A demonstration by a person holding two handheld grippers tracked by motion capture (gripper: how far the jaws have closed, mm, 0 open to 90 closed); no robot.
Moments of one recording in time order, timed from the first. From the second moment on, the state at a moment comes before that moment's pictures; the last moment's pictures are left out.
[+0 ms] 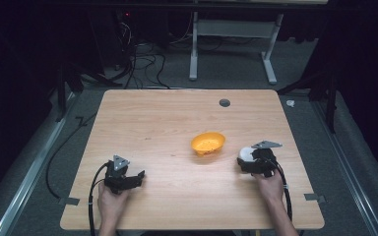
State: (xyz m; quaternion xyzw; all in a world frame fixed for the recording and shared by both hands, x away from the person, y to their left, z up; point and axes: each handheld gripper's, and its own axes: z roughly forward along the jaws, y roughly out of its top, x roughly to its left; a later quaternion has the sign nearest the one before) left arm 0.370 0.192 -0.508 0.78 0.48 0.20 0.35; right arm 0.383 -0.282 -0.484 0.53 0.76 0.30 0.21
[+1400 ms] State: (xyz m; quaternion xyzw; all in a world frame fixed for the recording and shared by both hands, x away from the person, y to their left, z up) left arm 0.370 0.192 -0.508 0.78 0.48 0.20 0.35; right arm 0.395 -0.241 -0.432 0.46 0.79 0.34 0.19
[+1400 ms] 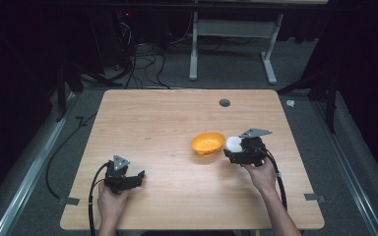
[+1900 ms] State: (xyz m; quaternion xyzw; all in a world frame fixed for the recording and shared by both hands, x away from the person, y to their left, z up) left arm 0.370 0.192 -0.508 0.78 0.48 0.20 0.35; right arm 0.408 -0.222 -0.422 0.44 0.81 0.34 0.19
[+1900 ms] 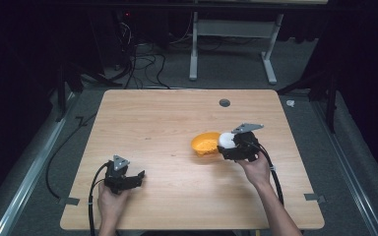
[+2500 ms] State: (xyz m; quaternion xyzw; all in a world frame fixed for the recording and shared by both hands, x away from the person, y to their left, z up) left arm 0.369 0.192 -0.508 0.78 0.48 0.20 0.35; right arm 0.426 -0.199 -0.422 0.43 0.82 0.34 0.18
